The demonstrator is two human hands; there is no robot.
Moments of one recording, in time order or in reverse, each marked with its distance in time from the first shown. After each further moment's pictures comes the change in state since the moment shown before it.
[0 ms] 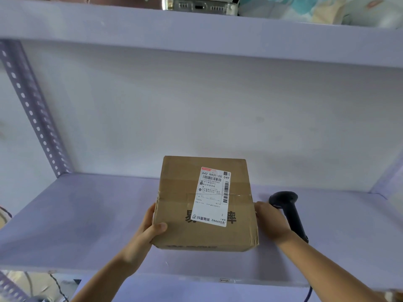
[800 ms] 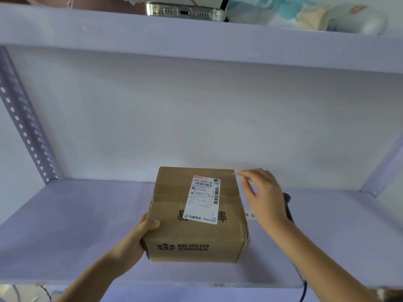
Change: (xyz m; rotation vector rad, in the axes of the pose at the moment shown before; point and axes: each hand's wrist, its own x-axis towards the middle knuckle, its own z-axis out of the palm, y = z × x) left_hand 0.010 0.013 -0.006 -0.081 -0.056 -0.185; right_hand -0.031 -0.058 -0.095 0.419 0.818 -0.191
